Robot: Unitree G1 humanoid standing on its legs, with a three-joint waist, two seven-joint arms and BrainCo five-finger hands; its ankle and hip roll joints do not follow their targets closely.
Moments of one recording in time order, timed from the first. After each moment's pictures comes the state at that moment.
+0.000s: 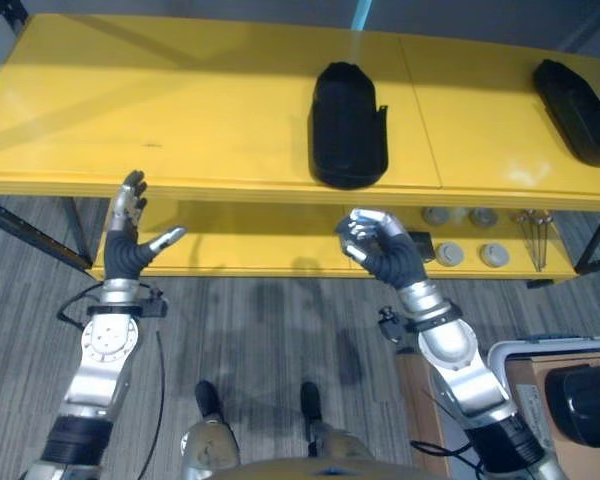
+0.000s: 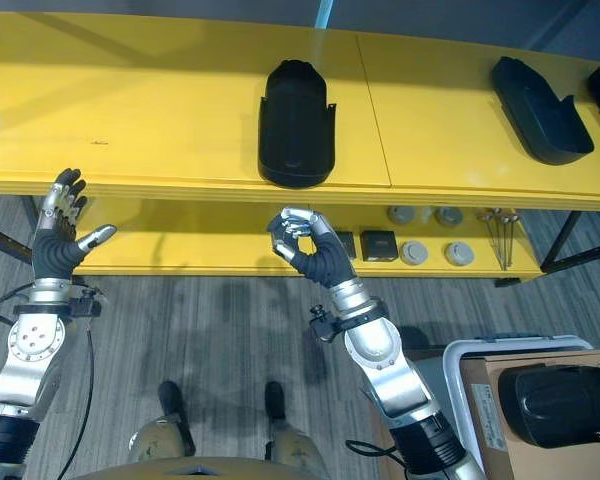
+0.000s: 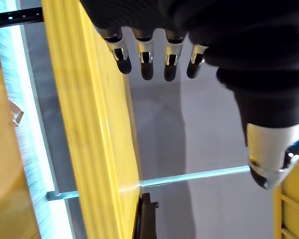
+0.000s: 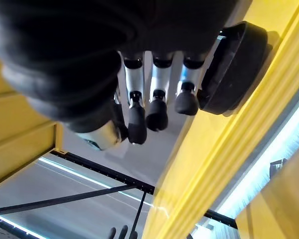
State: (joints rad) left arm 0.01 0.46 -0.03 -0.07 -0.22 -0.33 0.21; right arm -0.12 -0.46 0.31 -0.22 0.04 -0.31 -0.07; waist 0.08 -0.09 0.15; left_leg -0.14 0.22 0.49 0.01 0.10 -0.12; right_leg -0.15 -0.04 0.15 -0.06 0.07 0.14
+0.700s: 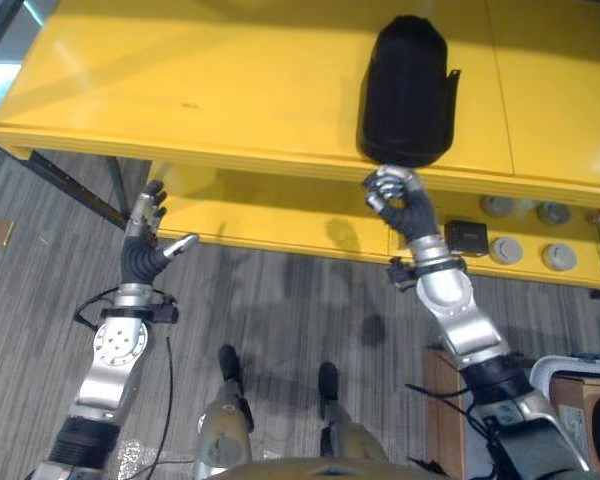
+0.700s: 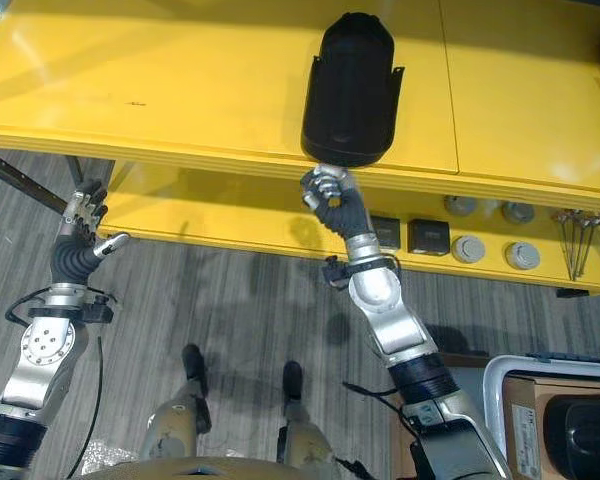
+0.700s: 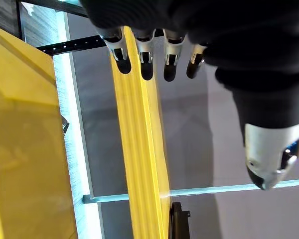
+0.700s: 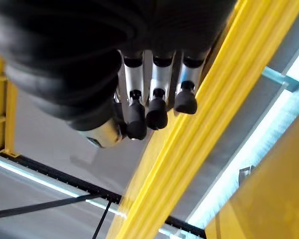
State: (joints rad) left arm -0.01 0.46 -0.08 -0.06 -0.28 -0.33 0.18; right arm -0.35 -0.48 0.20 0.02 -0.01 -0.26 -0.23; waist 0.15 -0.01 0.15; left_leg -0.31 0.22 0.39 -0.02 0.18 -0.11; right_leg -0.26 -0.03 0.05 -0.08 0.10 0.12
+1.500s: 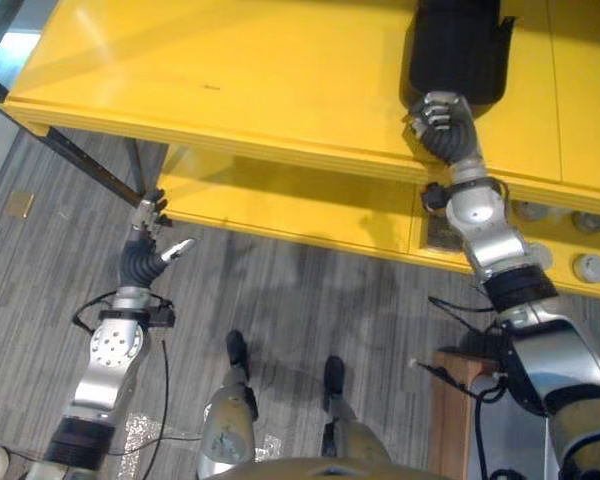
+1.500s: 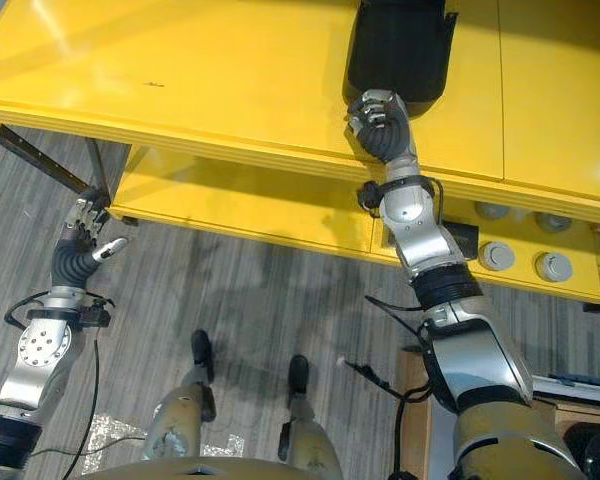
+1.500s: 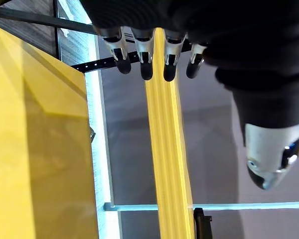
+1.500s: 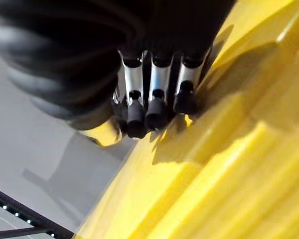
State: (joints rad) left arm -0.01 0.49 -0.10 -0.02 -0.34 -0.34 0.16; right arm -0.82 -0.65 0.28 0.53 0.09 -0.23 -0.29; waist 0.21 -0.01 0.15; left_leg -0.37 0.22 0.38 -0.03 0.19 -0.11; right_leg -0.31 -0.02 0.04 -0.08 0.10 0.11
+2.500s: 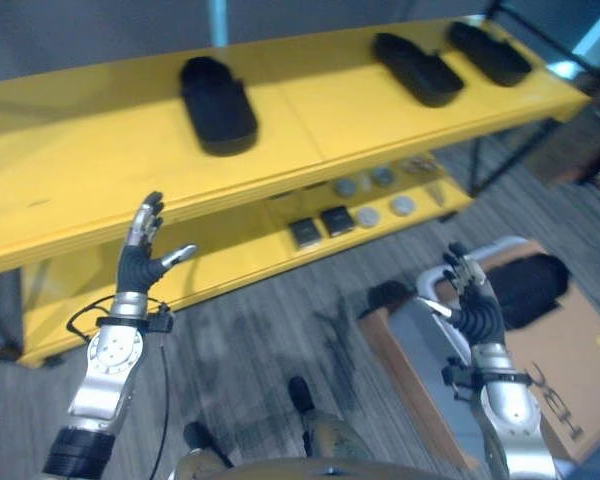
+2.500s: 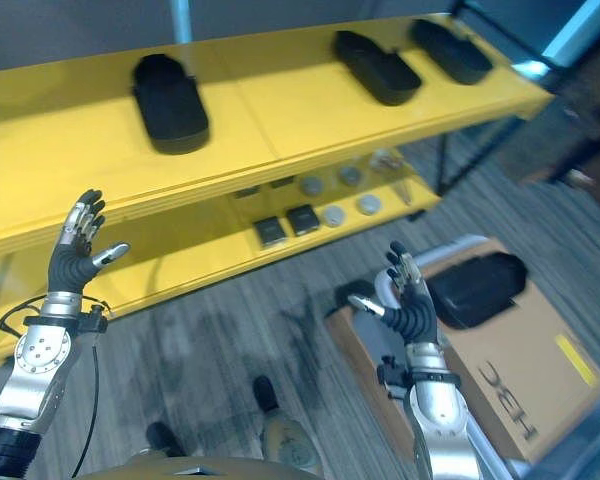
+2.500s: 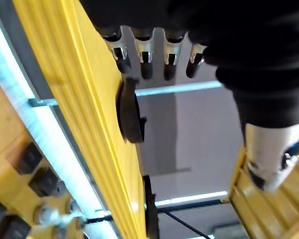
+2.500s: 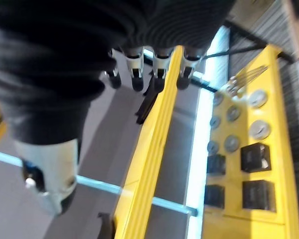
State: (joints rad) left arm 0.02 0.47 -0.05 -0.07 -0.19 -0.31 0.15; right arm 0.32 -0.35 -0.10 -0.17 0.11 -0.30 -0.07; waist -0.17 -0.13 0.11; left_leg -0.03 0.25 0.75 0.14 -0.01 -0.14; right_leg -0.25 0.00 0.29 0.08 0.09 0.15
